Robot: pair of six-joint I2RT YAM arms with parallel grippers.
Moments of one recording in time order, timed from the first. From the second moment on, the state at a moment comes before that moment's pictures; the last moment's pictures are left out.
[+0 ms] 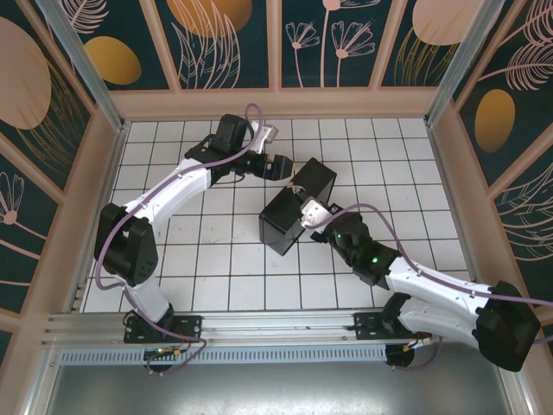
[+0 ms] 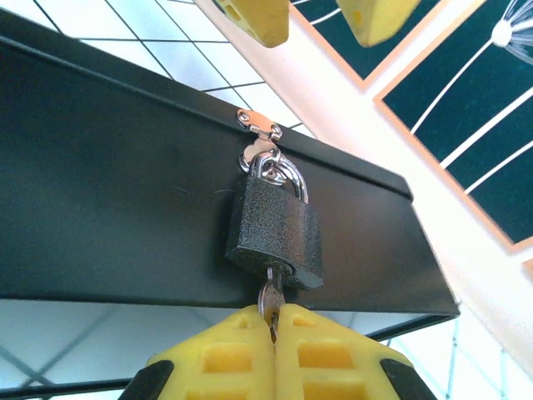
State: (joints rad) left arm -0.52 1.75 1.48 -0.43 0.57 -0.30; right arm 0.87 0.98 0.46 0.21 0.37 -0.49
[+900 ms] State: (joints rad) left arm -0.52 1.69 1.40 -0.42 0.54 -0.32; right arm 0.62 0.88 0.42 0.23 0.01 0.31
